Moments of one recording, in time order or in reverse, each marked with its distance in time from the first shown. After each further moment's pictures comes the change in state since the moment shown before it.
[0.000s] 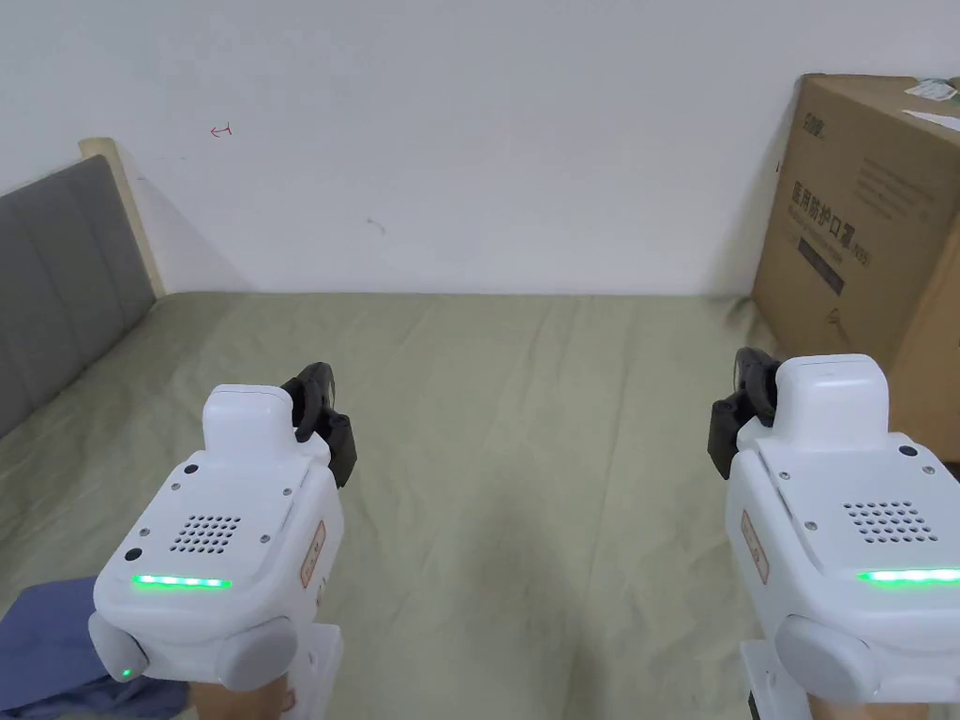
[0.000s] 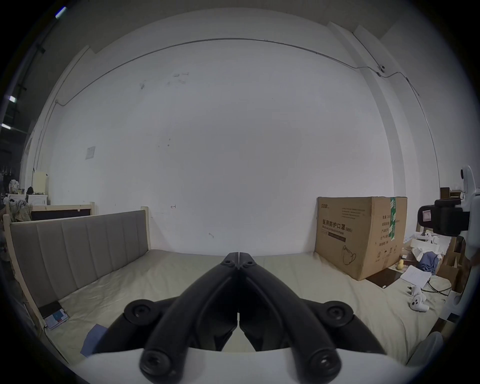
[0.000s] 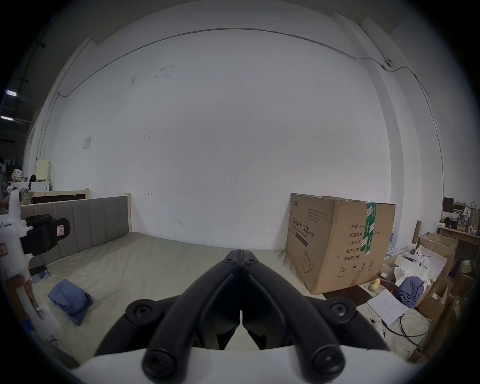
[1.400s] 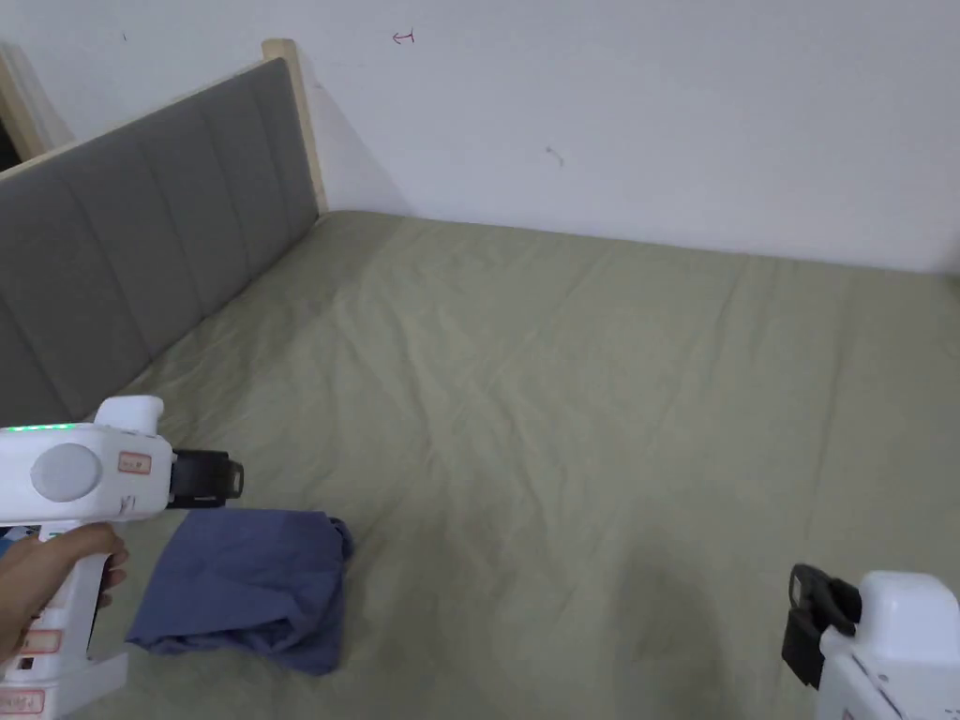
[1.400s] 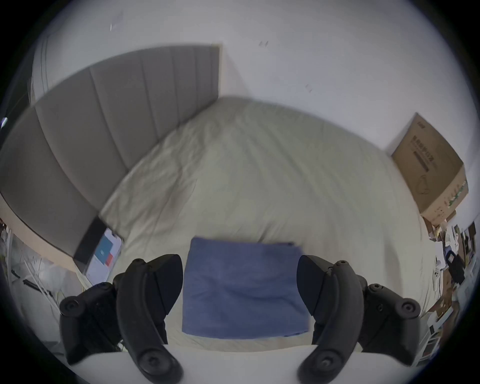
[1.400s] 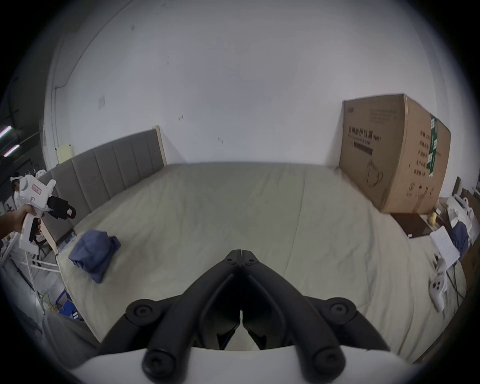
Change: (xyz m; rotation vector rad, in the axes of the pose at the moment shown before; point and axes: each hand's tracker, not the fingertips) left arm -0.318 -0.070 -0.076 -0.857 0.244 0.179; right arm -0.091 -0.138 -0.072 -0.416 0.253 -0.085
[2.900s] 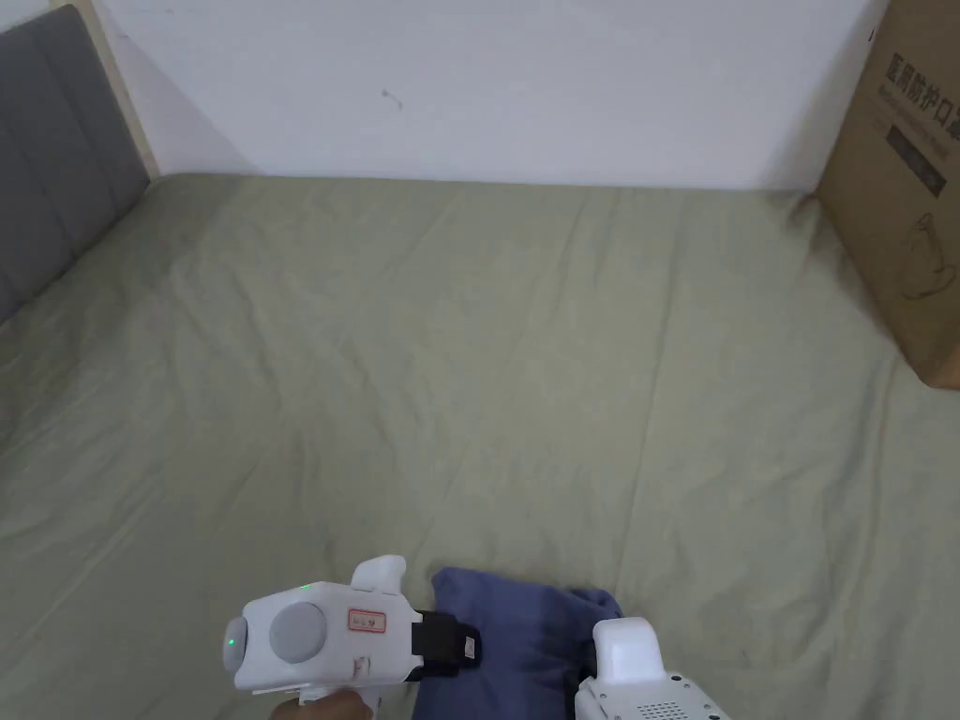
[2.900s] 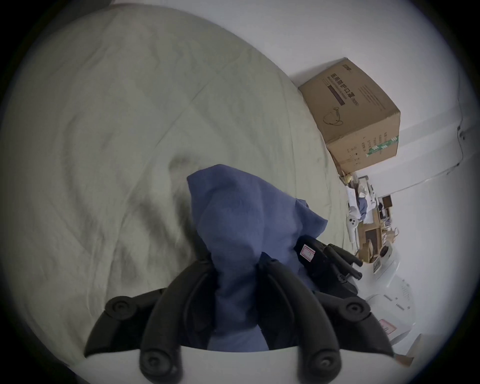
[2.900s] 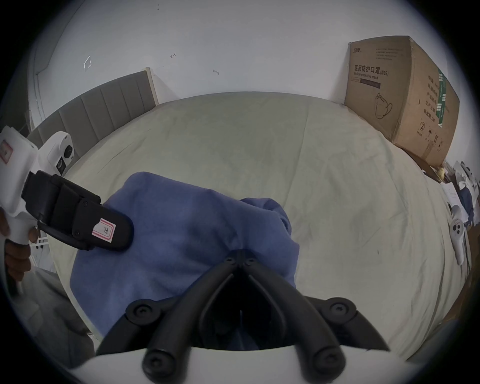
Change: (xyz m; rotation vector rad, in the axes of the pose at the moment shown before) left arm 0.263 -0.187 -0.100 -0.451 -0.626 0.049; right arm -0.007 -0.148 -0.037 -0.368 -0.010 -0.016
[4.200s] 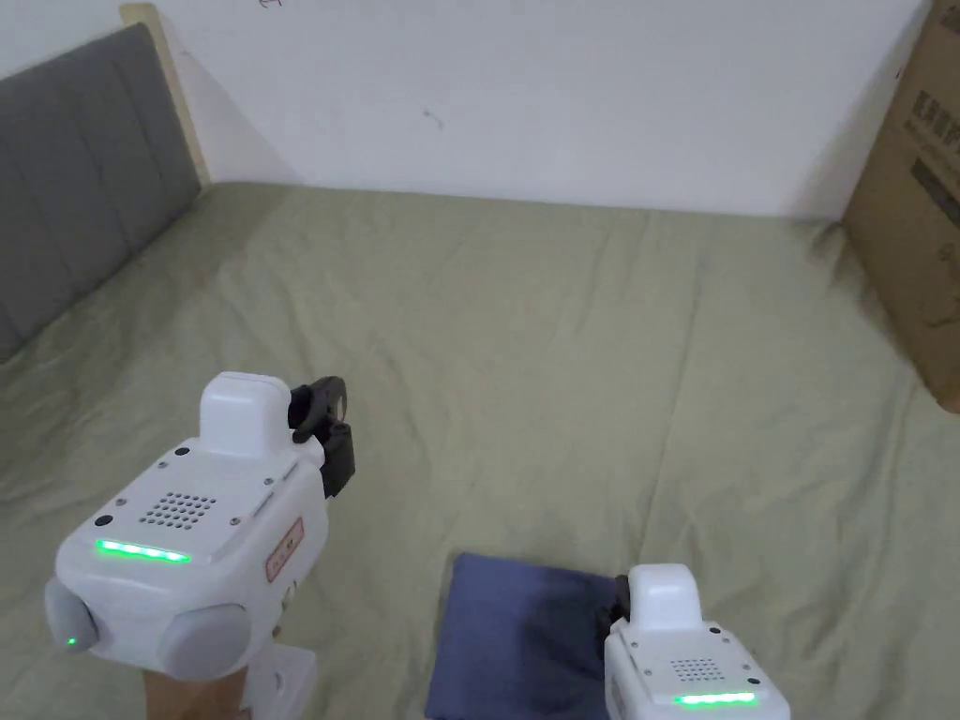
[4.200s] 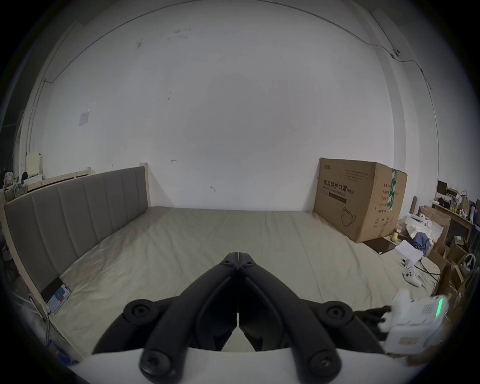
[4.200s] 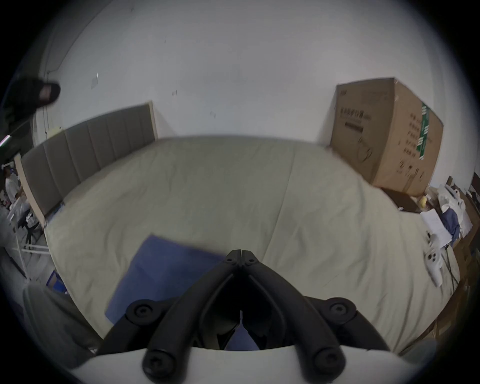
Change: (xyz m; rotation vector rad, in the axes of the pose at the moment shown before) left arm 0.096 -0.016 0.197 0.921 0.391 -0.465; right arm -0.013 0.026 0.038 0.157 -0.052 0.043
